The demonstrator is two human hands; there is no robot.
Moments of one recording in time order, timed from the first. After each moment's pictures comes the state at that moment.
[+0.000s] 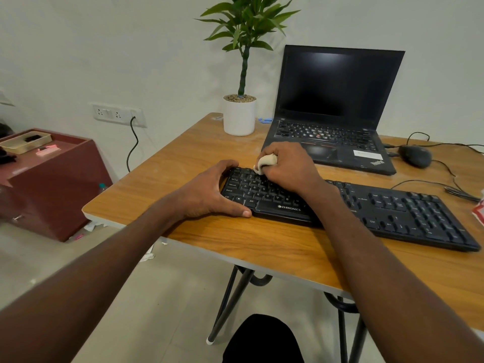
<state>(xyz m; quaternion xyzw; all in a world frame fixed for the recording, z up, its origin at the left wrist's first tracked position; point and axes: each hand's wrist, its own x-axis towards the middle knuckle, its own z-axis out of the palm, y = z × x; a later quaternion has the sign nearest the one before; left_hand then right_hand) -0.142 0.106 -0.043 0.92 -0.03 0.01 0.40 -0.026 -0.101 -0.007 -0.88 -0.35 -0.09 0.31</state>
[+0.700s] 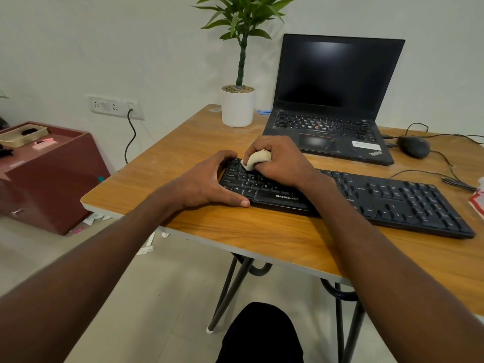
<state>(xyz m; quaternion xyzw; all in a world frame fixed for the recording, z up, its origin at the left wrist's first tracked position) -0.142 0.106 -0.042 0.91 -0.03 0.01 0.41 -0.034 -0.099 -0.010 -0.84 -0.42 -0.05 0.35</state>
